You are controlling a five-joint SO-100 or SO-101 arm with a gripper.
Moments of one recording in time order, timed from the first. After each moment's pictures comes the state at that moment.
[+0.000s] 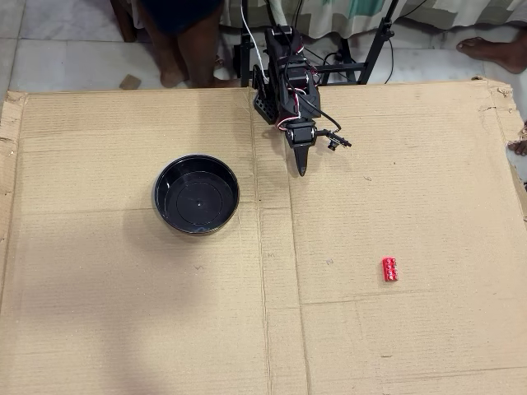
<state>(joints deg) -5.0 195.2 185.0 55.9 -3.3</state>
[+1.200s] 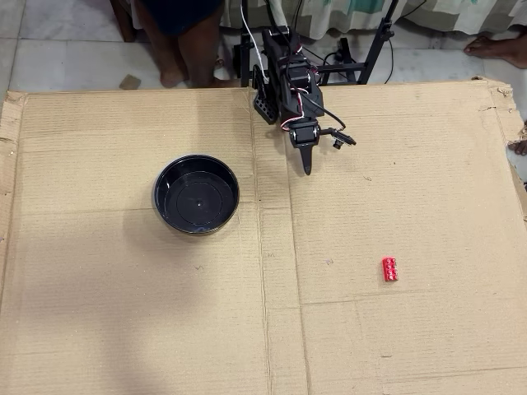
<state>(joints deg) -8.7 195.2 185.0 55.9 6.8</state>
